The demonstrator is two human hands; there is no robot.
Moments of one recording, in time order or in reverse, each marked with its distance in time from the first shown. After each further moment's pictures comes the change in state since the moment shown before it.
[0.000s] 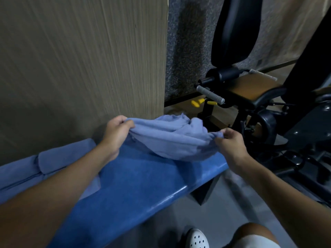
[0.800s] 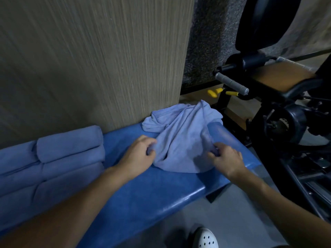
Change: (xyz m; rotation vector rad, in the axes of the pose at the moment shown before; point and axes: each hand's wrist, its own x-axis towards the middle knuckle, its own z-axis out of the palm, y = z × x) left_hand -0.015 -0.113 0.010 0.615 -0.313 0.267; right_hand 0.007 0.069 0.058 -0.829 -0.261 -0.116
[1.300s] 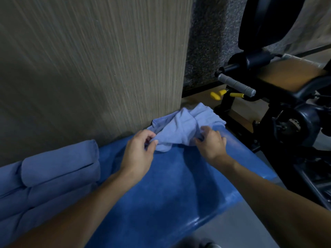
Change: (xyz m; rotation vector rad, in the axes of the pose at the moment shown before) left_hand 0.038 0.021 -0.007 -0.115 0.299 -0.009; right_hand 0.088 -0.047 0.033 0.060 0.145 -0.015
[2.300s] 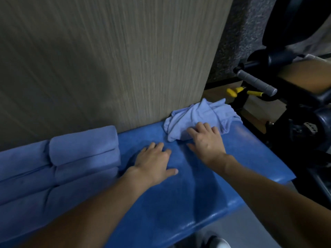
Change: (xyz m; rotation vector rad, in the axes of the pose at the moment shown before) left_hand -0.026 -0.027 -0.017 0.809 -0.691 0.047; right_hand -0.018 -0.043 0.039 -0.579 -0.012 -0.563
